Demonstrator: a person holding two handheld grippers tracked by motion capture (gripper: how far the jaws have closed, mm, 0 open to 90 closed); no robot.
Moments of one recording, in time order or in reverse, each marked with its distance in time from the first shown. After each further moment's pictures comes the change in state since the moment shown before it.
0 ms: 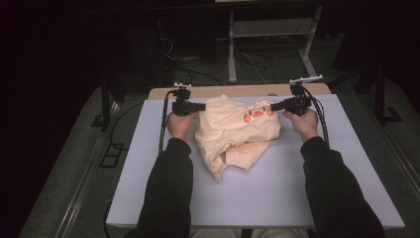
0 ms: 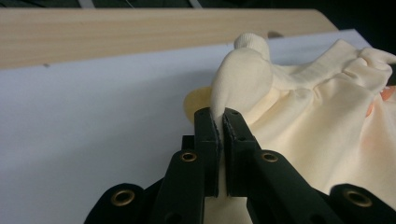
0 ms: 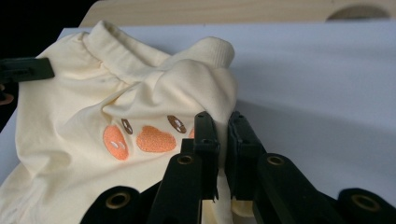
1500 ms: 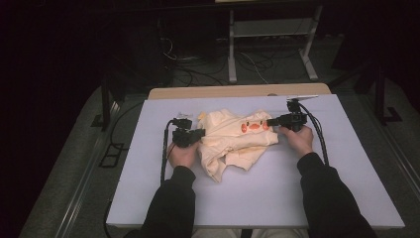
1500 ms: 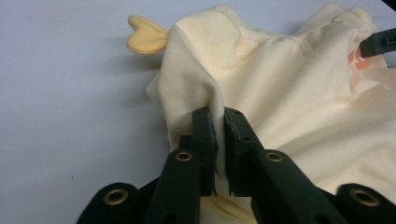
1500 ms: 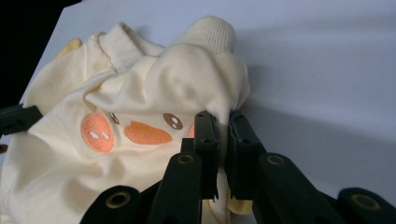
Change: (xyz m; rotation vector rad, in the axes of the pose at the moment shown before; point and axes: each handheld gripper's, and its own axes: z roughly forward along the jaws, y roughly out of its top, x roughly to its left) left arm -0.042 -0.093 -0.027 -0.018 0.100 0.060; right arm -0.010 -0.056 0.024 0.039 0.068 0.083
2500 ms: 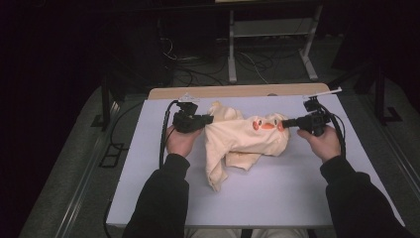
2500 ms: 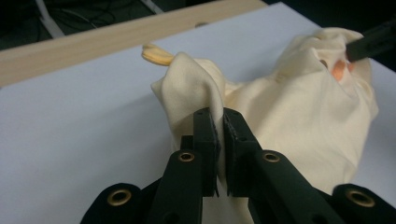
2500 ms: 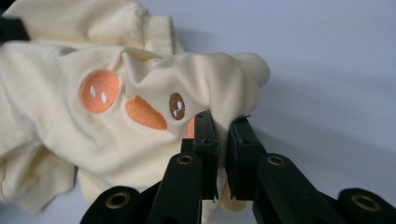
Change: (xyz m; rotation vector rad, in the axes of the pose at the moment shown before) left arm -0.036 0.059 -0.045 -0.020 -0.163 0.197; right arm 0.054 -0.009 -0.092 -0.029 -0.092 -0.215
